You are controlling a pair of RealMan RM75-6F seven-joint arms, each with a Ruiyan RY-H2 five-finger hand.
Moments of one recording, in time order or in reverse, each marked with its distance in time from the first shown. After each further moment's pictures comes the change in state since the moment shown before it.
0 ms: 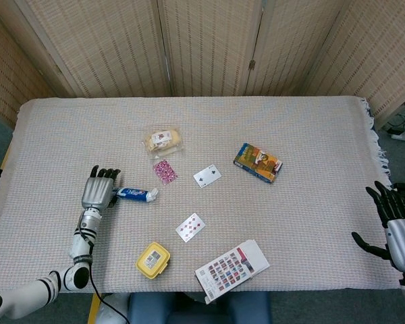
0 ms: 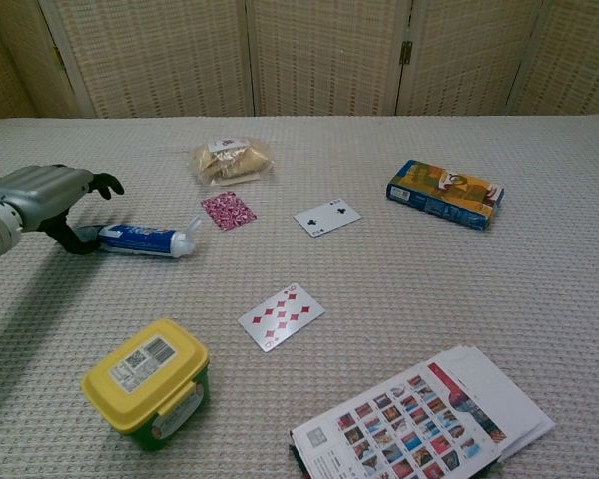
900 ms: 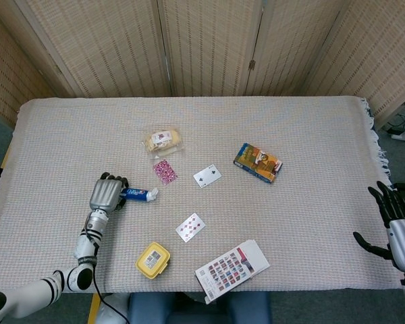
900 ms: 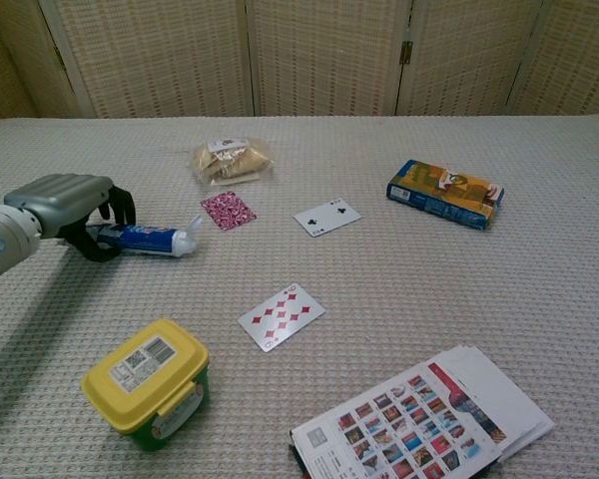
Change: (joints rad) left arm -0.021 -0.026 0.013 0.011 0.031 -0.024 -0.060; right arm -0.003 -0.007 0.003 0.019 0.007 -0.001 0.020
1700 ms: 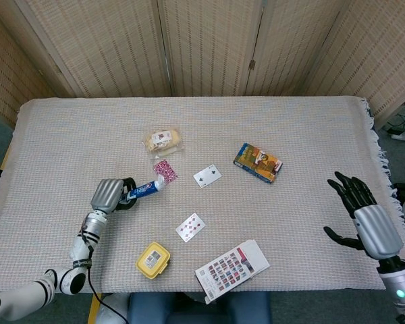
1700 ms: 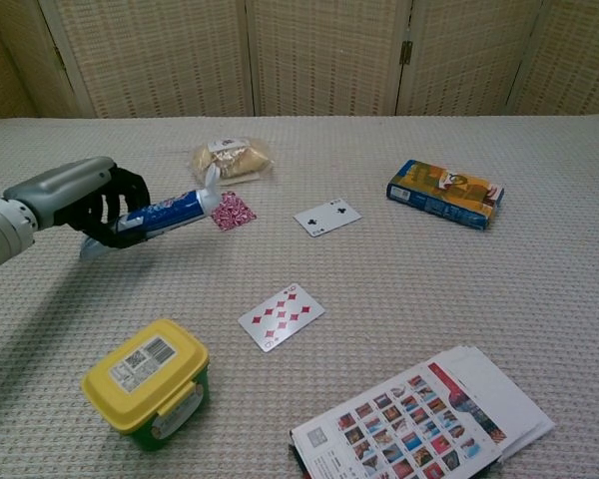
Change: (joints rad) left arm 0.031 0.045 0.033 -0.022 0.264 0.069 -0.483; right arm 0.135 0.107 0.018 -0.191 -0.113 -0.127 -0.052
